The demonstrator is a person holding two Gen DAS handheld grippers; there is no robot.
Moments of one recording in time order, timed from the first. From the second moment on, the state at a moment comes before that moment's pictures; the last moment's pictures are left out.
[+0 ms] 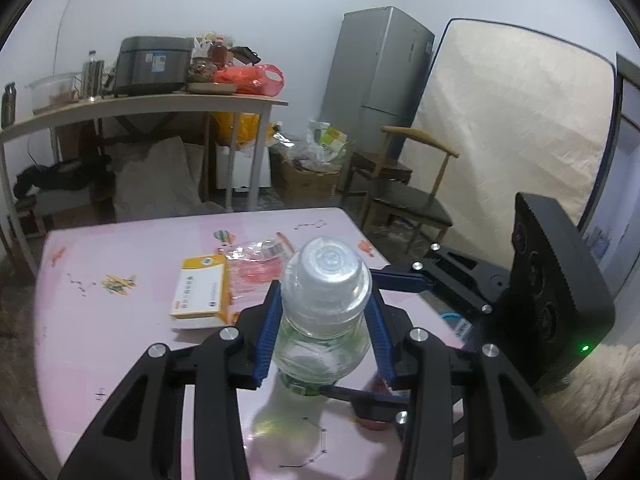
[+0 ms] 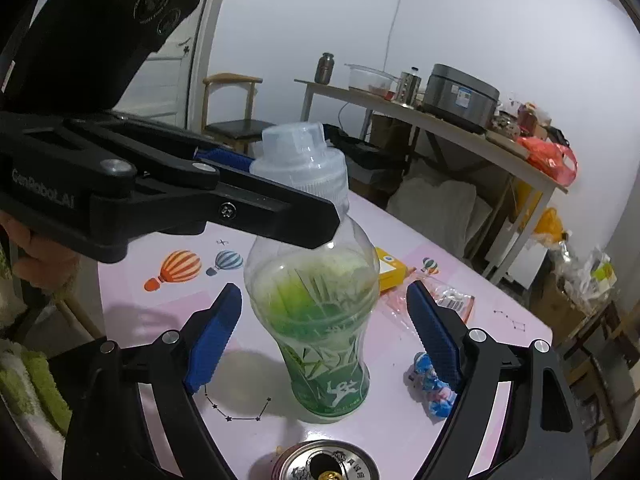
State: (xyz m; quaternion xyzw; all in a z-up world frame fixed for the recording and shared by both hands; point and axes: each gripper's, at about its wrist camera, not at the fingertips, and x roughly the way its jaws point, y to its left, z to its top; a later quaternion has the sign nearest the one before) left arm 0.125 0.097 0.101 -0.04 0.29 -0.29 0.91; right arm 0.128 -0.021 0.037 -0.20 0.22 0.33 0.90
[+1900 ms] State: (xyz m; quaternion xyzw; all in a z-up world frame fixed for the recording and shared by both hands) left arm 0.073 0.048 0.017 -0.03 0.31 -0.34 0.89; right arm 0.183 -0.092 0.068 0.08 0.28 0.29 0.91
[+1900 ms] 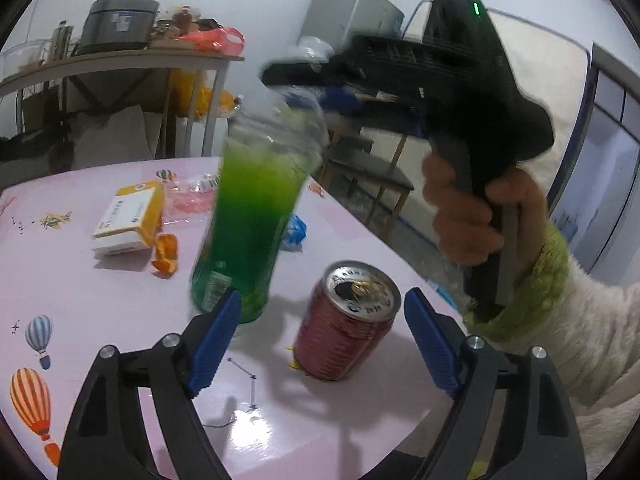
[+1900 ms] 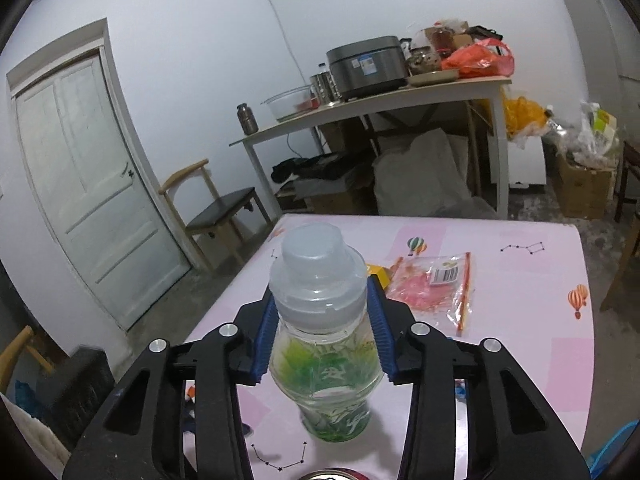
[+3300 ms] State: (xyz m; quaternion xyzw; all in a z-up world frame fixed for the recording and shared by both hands) left arm 0.098 -0.021 -0.021 0.01 0.37 -0.29 0.88; right arm 0.097 -0.181 0.072 0.03 0.22 0.08 0.97
